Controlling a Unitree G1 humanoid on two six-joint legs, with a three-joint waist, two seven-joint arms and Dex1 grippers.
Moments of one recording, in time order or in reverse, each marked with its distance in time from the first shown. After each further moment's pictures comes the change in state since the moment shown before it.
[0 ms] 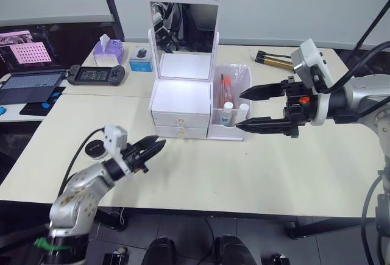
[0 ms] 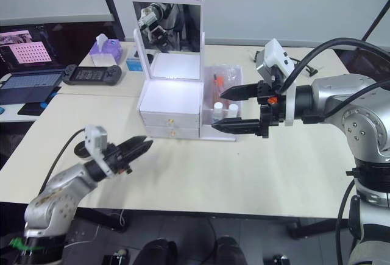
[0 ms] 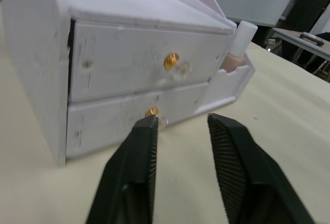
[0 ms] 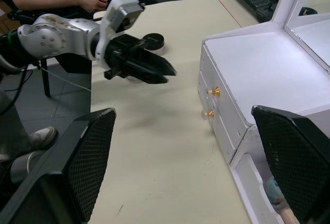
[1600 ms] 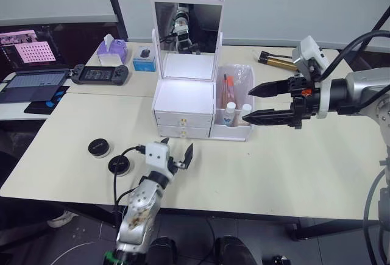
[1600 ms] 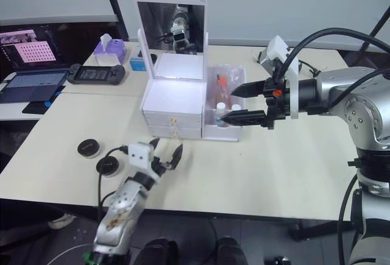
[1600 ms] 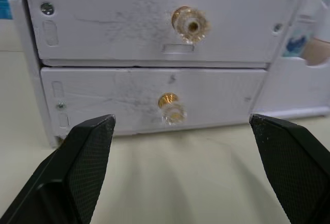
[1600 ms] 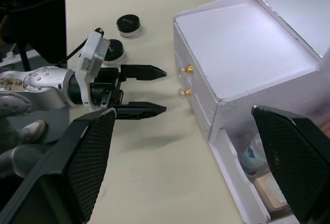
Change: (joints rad) left arm -0.030 -0.466 -0.337 0.192 0.576 -0.442 0.533; right arm -0.055 -0.023 0.034 0.081 -0.115 0.045 0.026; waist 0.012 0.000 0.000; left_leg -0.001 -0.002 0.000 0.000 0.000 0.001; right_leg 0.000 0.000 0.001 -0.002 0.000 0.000
